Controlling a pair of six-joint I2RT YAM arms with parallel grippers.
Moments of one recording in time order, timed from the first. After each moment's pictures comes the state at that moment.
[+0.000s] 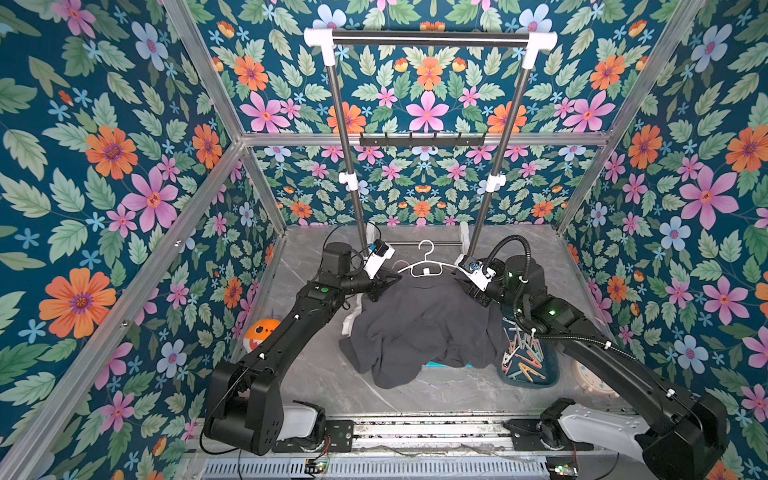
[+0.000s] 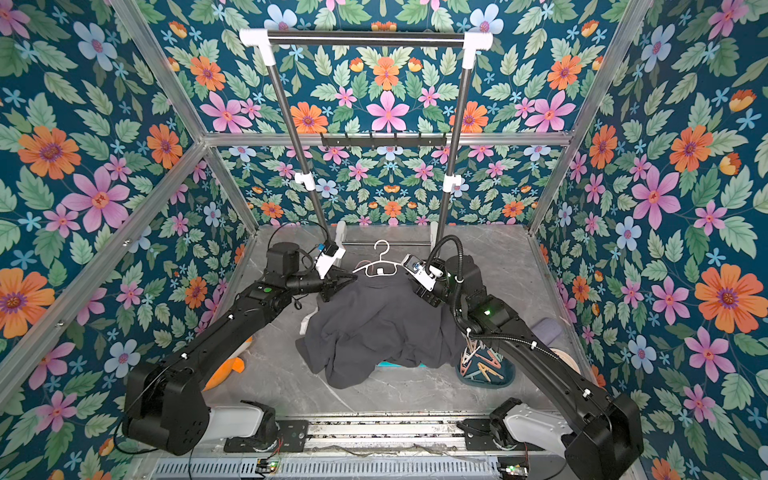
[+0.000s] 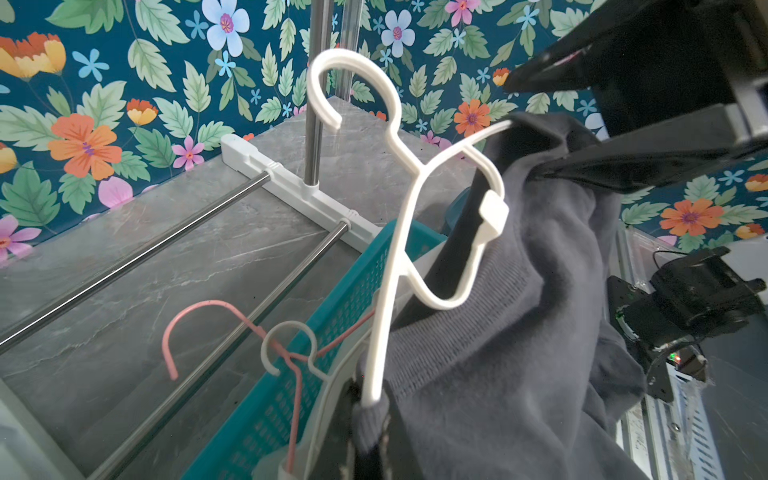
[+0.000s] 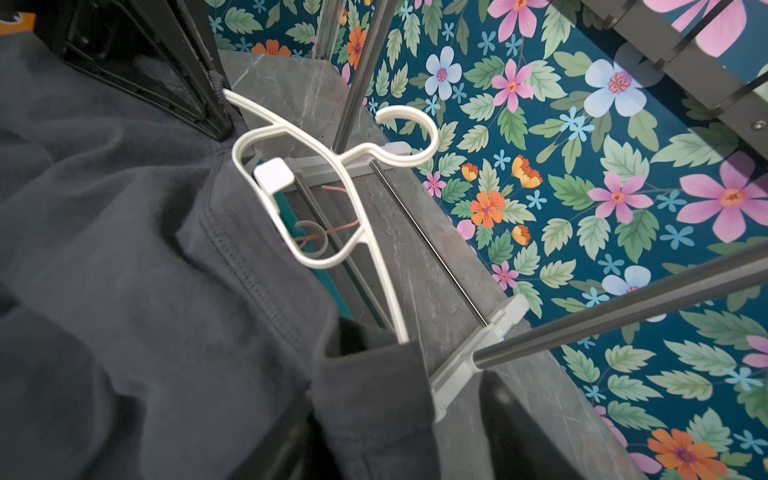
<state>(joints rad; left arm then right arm) -0.34 1.34 0.98 -0.13 0.76 0.17 0.55 1.13 1.00 -0.24 -0.09 -0.51</state>
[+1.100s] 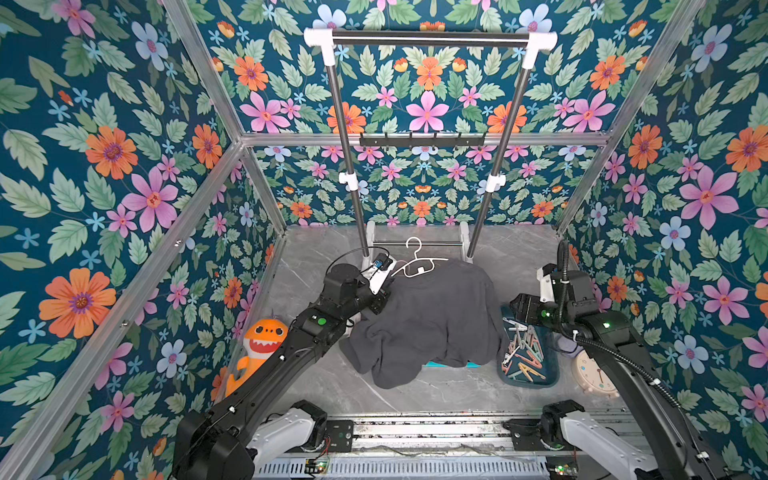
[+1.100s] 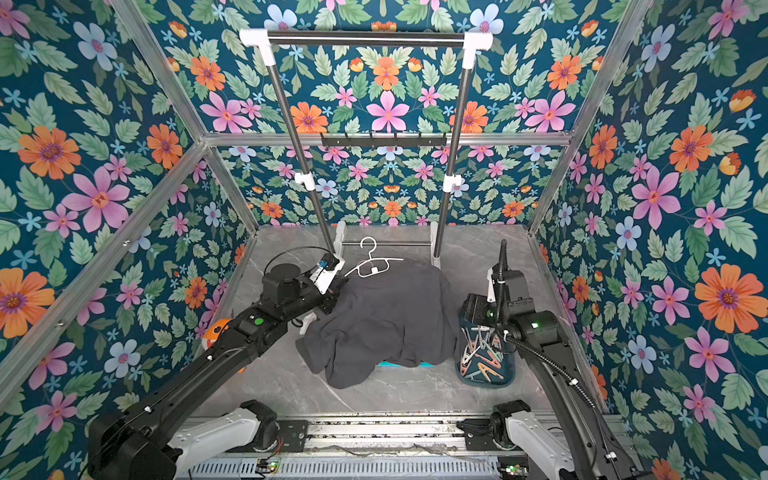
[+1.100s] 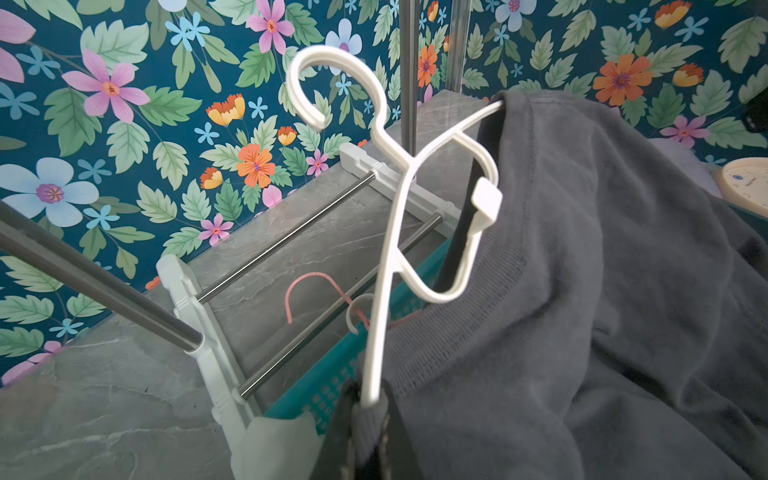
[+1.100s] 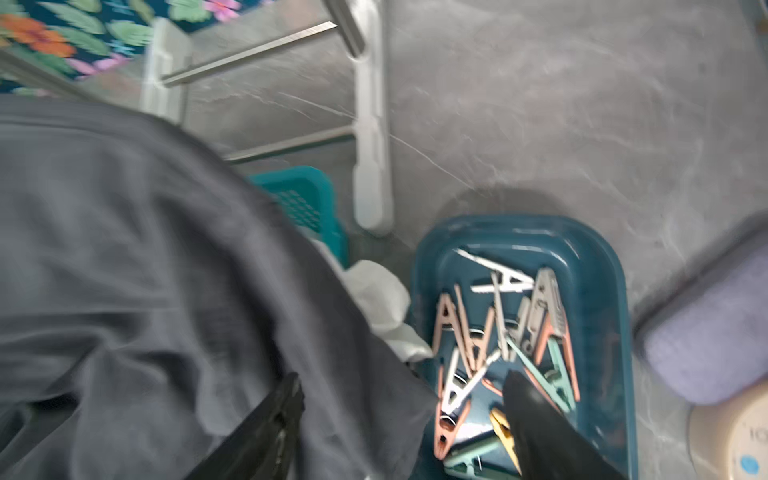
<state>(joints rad) -0.55 1.07 0.85 -0.15 0.17 0.22 0.18 0.93 0.98 -0.93 -0.06 0.42</state>
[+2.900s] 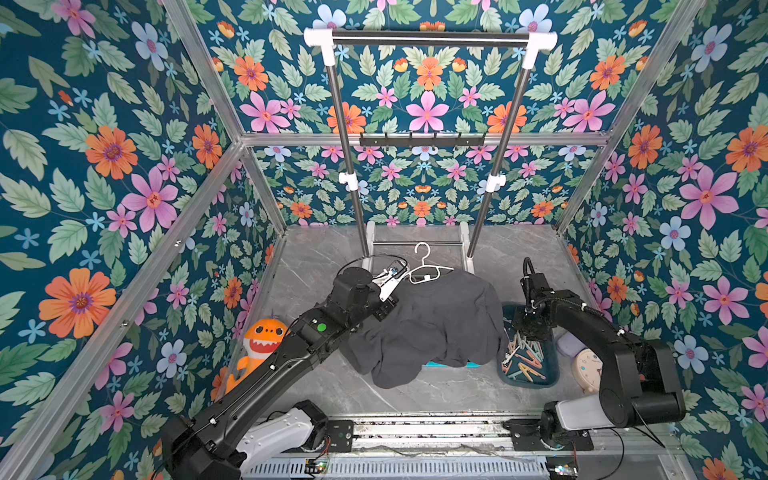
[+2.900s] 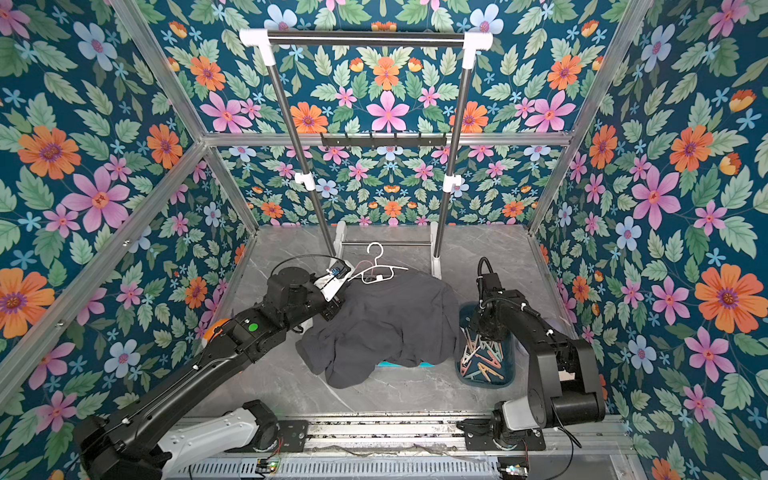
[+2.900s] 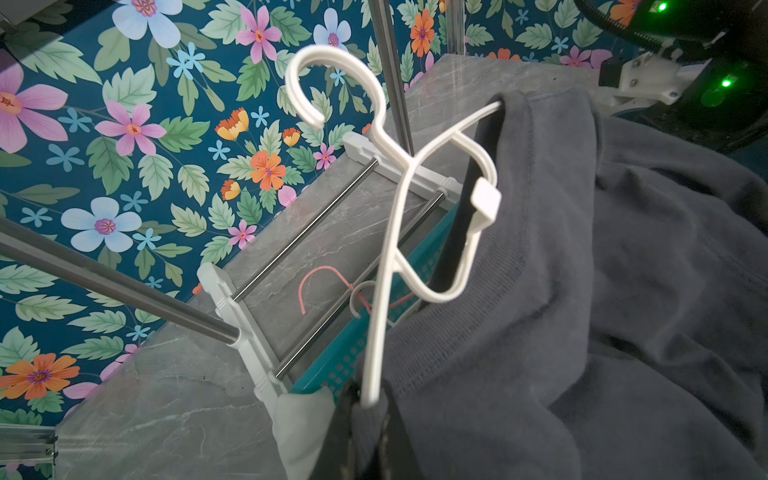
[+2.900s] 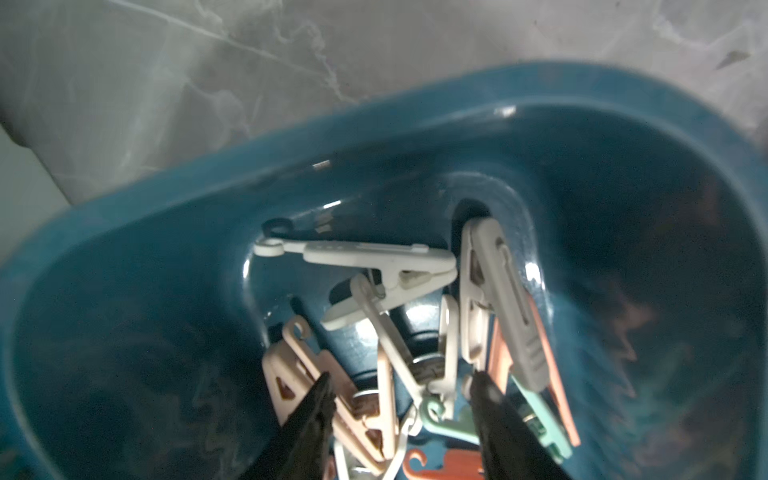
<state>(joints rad) -0.72 1.04 0.97 -0.36 -0.04 0.32 0.08 1.45 0.86 -0.78 0.04 0.52</state>
